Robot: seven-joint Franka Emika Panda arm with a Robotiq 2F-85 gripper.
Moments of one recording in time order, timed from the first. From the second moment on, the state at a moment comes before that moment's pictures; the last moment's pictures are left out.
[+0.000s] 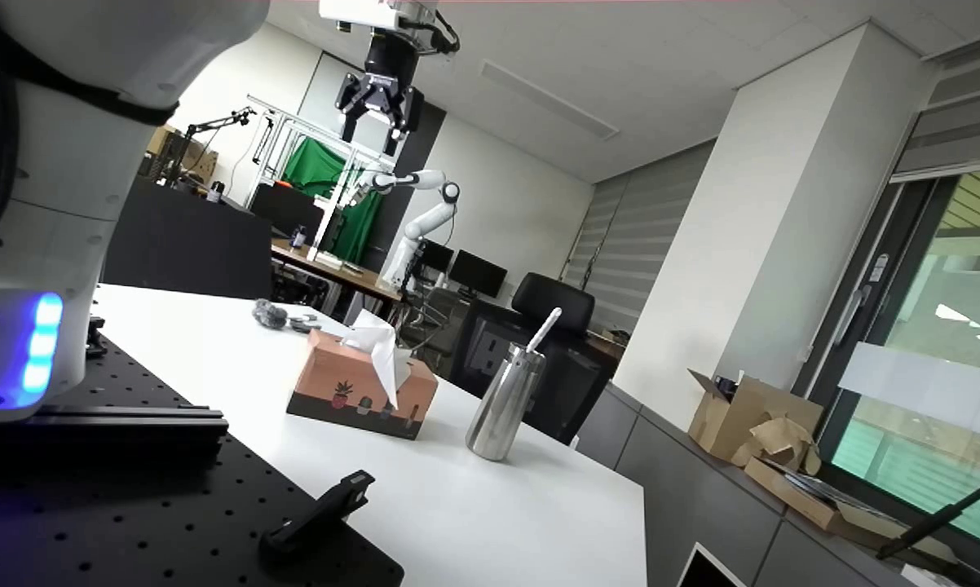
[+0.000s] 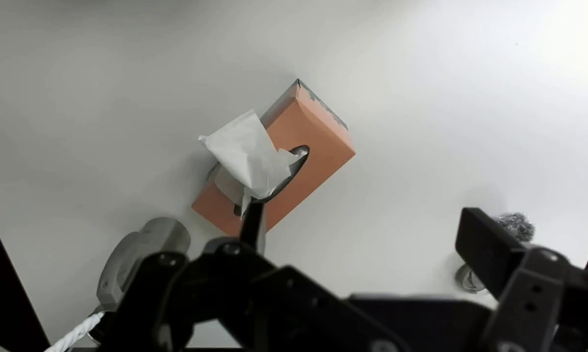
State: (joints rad) arm 0.05 -0.70 0.11 -2.57 0.06 2.02 0.09
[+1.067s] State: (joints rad) arm -0.18 -0.49 0.13 -2.64 0.06 2.47 0.48
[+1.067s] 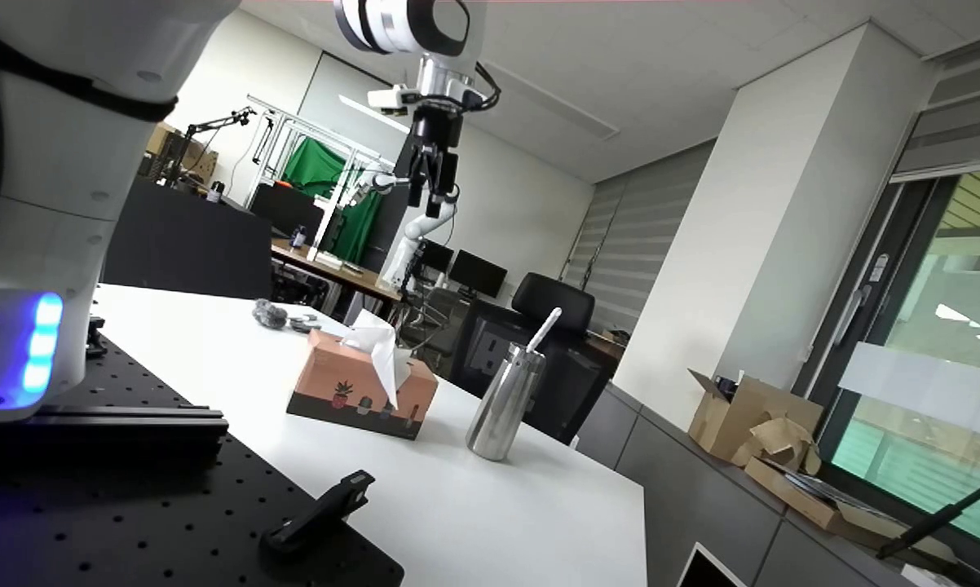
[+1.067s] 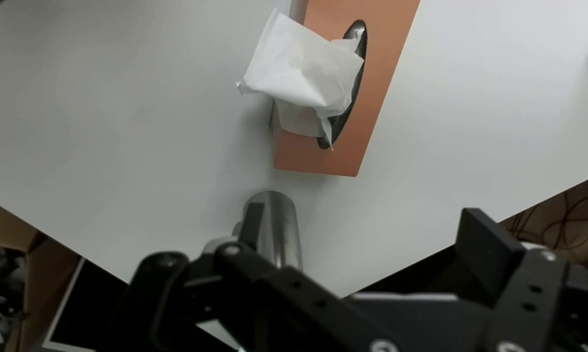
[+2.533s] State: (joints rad) arm -0.20 -0.25 0.11 -2.65 0.08 2.63 0.73
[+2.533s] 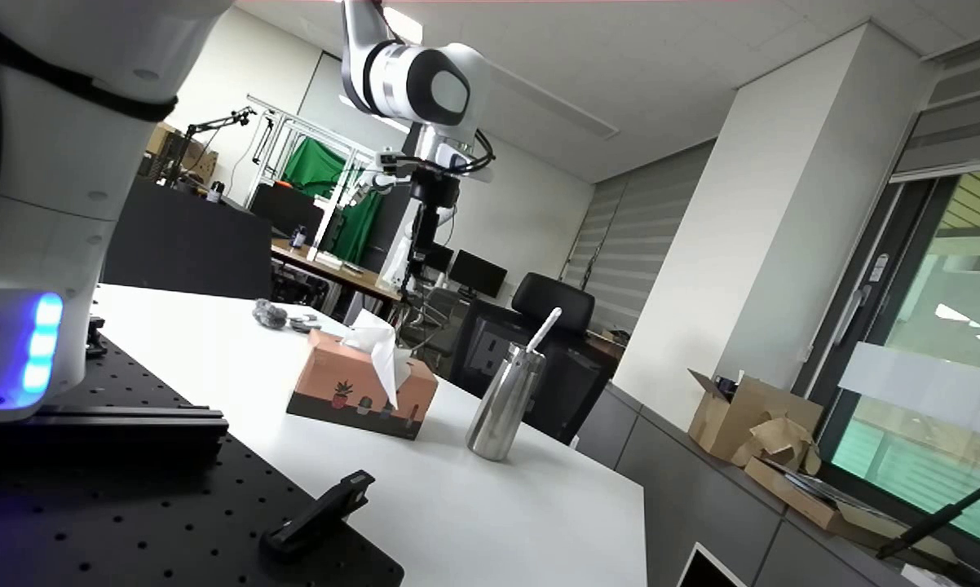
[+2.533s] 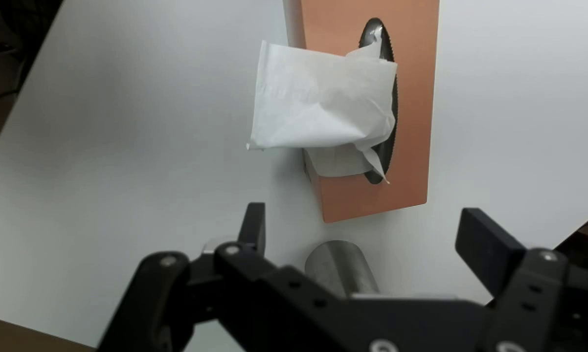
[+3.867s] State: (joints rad) arm -0.11 -0.19 0.00 -2.69 0.59 2.88 0.80
